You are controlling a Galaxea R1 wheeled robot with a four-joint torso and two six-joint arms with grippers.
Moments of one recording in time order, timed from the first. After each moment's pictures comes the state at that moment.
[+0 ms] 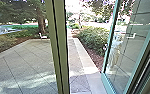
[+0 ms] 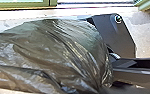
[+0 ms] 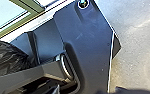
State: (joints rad) left arm 1.52 2.98 -2.66 0.13 -0.14 -0.08; right arm -1.55 3.07 -2.78 0.15 0.11 0.07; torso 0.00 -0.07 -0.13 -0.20
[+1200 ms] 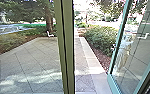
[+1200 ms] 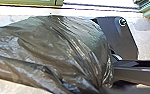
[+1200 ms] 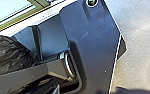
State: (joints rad) left arm 1.52 2.98 -2.66 0.13 -0.14 -0.08; right arm -1.55 3.08 -2.78 0.15 0.11 0.07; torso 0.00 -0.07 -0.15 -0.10
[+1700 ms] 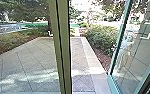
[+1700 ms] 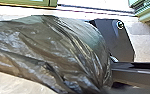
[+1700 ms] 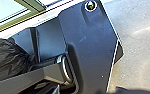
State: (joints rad) left arm 1.51 2.99 -2.65 0.14 -0.14 -0.08; right arm -1.54 3.07 -2.78 0.15 0.12 0.07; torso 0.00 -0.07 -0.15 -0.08
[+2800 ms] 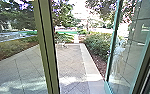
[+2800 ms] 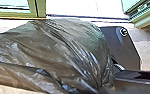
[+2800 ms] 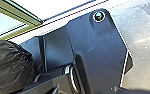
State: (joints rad) left arm 1.53 2.98 -2.66 0.14 -0.13 -0.08; right arm -1.55 3.07 -2.78 0.15 0.11 0.07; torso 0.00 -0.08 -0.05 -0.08
